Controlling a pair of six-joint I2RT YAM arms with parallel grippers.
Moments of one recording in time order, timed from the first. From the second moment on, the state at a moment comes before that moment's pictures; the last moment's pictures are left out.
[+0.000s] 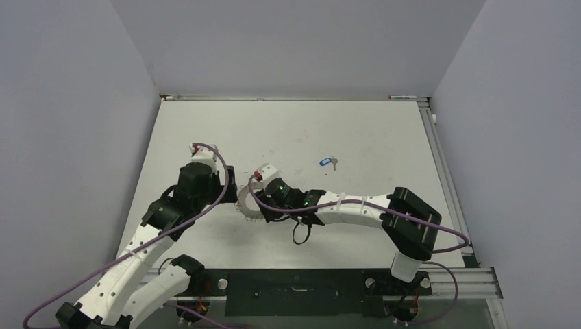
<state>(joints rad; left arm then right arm) -0.50 0.80 0.81 -0.67 -0.29 -0.37 1.10 1.70 1.06 -0.09 0.19 0.32</state>
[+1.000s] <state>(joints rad) -0.50 0.77 0.81 -0.67 -0.28 -0.35 0.91 1.95 1.21 -0.12 -0.42 0.06</state>
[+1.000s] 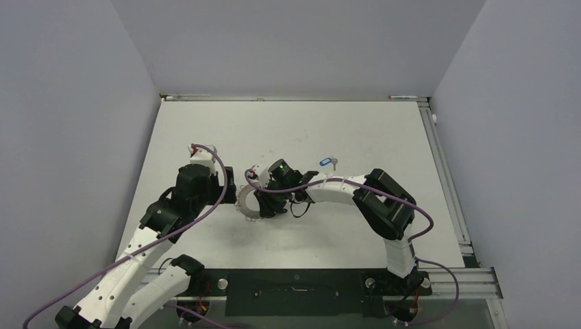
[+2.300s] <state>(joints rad) -0.50 0.77 0.81 -0.67 -0.28 -0.35 0.83 1.98 1.21 -0.07 -0.59 0.08</state>
